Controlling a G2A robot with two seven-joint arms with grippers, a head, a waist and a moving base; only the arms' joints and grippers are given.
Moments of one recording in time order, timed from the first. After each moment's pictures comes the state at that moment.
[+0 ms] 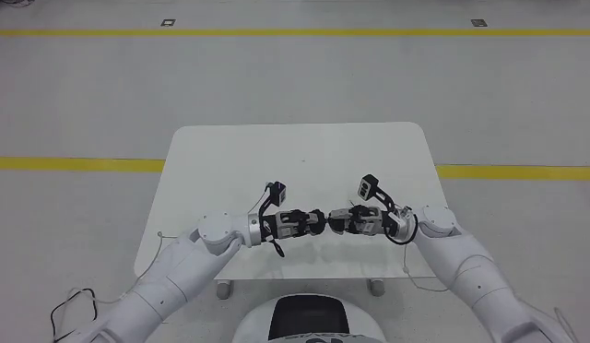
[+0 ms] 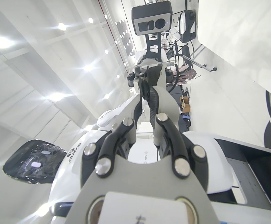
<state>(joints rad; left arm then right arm) 1.23 -1.11 -0.78 -1.33 -0.58 -0.18 -0.82 -1.24 -1.12 1.01 -1.06 0.74 -0.15 1.29</state>
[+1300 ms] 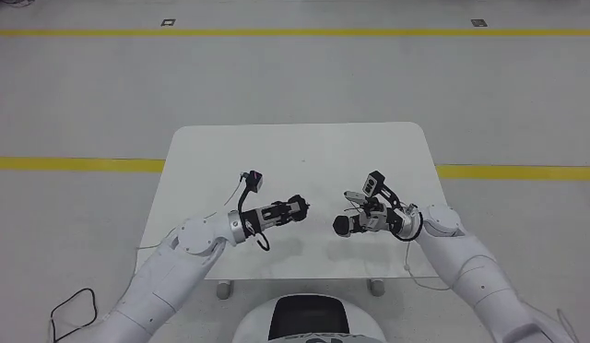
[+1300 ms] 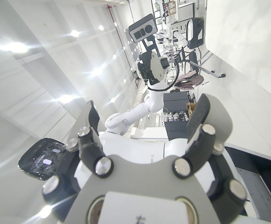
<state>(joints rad) 1.38 -1.10 -1.00 -1.44 -0.32 -0.34 -0.74 -1.26 -1.12 1.03 -1.06 0.78 -0.15 1.28</state>
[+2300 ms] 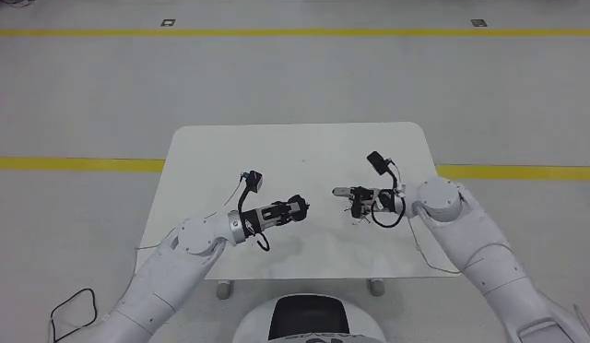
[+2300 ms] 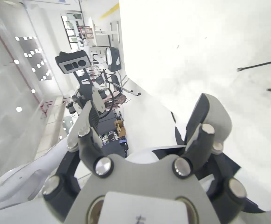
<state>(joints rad) 1.38 -1.10 -1.00 -1.44 -0.32 -0.34 -0.74 -1.19 -1.06 1.06 -1.32 0.05 0.06 1.00</state>
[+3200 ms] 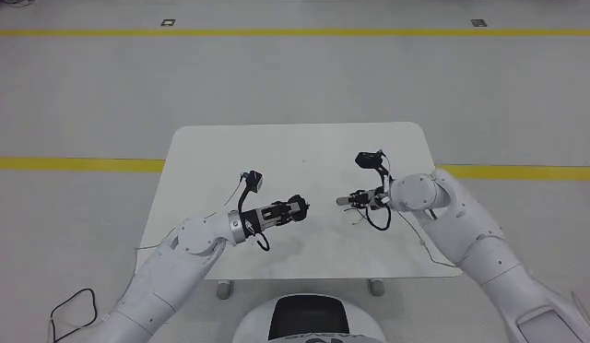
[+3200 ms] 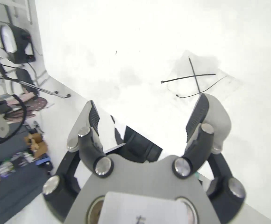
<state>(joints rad) 1.38 -1.10 -1.00 -1.44 -0.32 -0.34 -0.74 -1.10 -1.05 0.93 -1.37 -0.47 0.07 1.02</state>
